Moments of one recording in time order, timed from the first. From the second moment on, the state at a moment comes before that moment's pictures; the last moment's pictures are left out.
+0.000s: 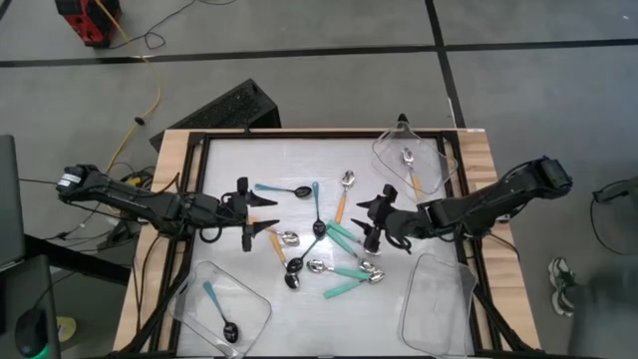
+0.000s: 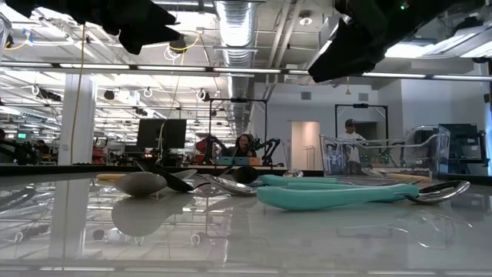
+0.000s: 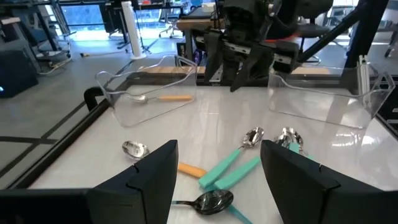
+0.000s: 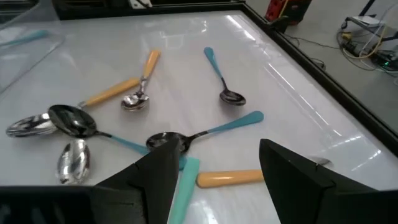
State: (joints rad) left arm -0.21 0.86 0.50 0.12 -0.38 -0.05; right arm 0.27 1.27 0.74 -0.05 0.63 0.26
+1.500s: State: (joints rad) left arm -0.21 0.86 0.50 0.09 -0.46 -0.14; right arm 0.07 1.80 0.99 -0.20 0.68 0.96
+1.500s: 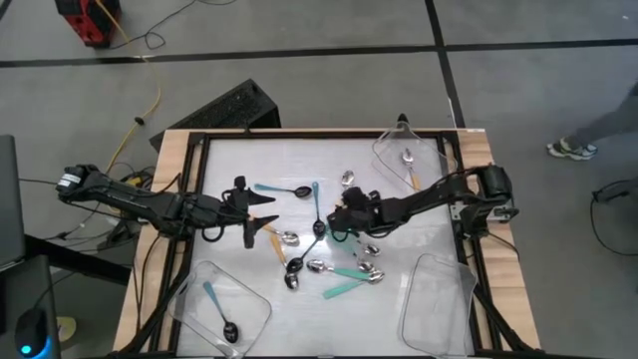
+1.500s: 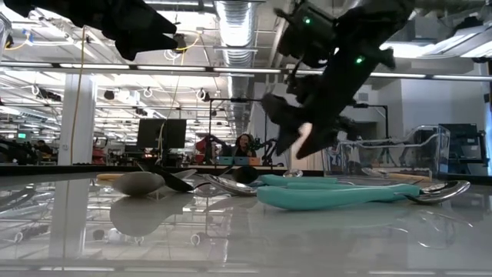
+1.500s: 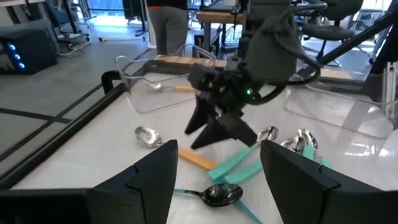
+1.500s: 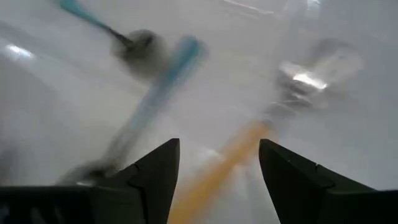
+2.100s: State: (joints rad) left arm -0.21 0.86 0.50 0.12 -0.45 -0.14; right arm 0.04 1.87 1.04 -0.27 0.68 1.08
